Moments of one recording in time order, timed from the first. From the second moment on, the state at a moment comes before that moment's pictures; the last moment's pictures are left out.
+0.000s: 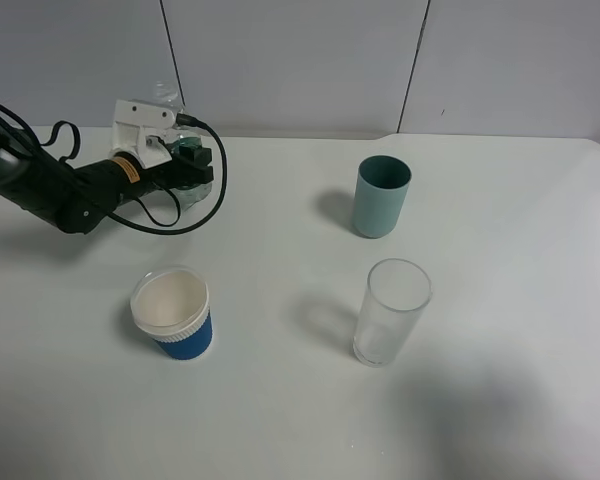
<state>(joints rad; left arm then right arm) -0.17 2.20 -0.94 0.32 -0.96 -0.24 -0.02 0.00 -0.48 -0.04 1.07 0.01</state>
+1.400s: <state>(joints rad) -0.17 1.86 -0.56 0.39 -1.18 0.09 -0.02 0.00 -0.48 -0.04 1.07 0.01</state>
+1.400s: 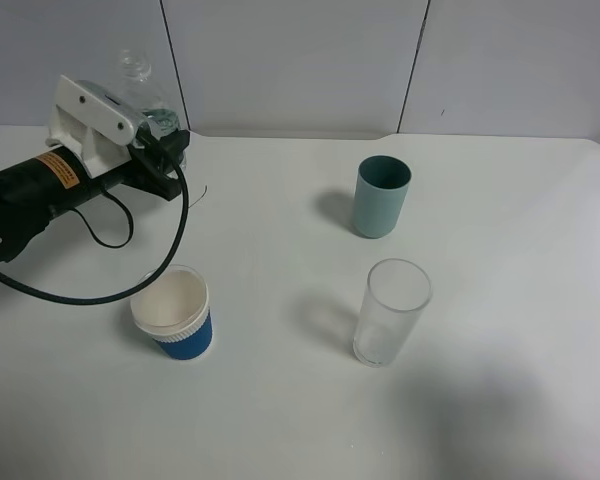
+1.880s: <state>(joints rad) -0.08 1.86 -0.54 0.66 -1.19 0.18 -0.02 0.00 -0.48 -0.04 1.07 0.01</state>
